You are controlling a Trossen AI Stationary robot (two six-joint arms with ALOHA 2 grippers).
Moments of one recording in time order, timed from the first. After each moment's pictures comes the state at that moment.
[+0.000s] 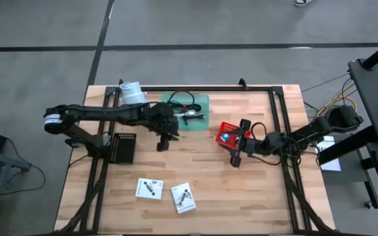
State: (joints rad) left arm 0.18 1.40 1.04 -0.48 0.23 0.12; right arm 0.24 1.25 0.30 1.16 0.41 -0.54
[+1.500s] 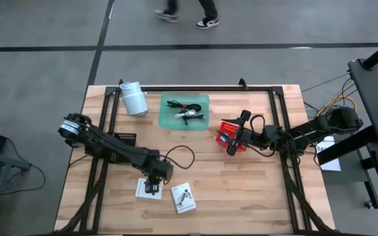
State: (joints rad) left arm -0.35 1.65 1.01 -0.75 0.06 -0.44; right arm 0.09 1.26 0.30 1.16 0.41 -0.50
